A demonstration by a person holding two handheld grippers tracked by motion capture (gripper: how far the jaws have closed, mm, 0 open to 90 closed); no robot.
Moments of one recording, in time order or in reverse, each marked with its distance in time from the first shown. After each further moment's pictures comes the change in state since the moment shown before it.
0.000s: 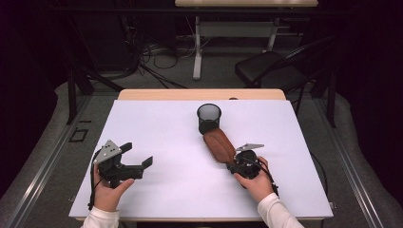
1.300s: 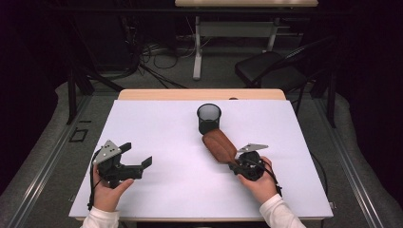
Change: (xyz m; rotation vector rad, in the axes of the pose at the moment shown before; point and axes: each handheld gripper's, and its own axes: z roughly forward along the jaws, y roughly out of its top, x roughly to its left) left arm 0.001 0.000 -0.001 0.001 0.008 0.006; right arm 0.002 0.001 -0.022 -0.036 0.022 -0.056
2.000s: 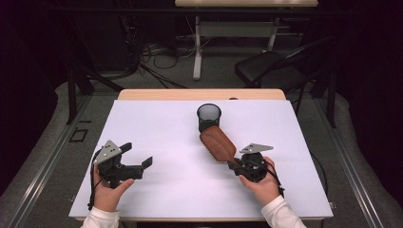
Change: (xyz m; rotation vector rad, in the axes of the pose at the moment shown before) left arm -0.001 0.000 0.001 0.004 -0.001 0.000; right arm 0.006 0.003 -0.018 -0.072 0.043 -0.024
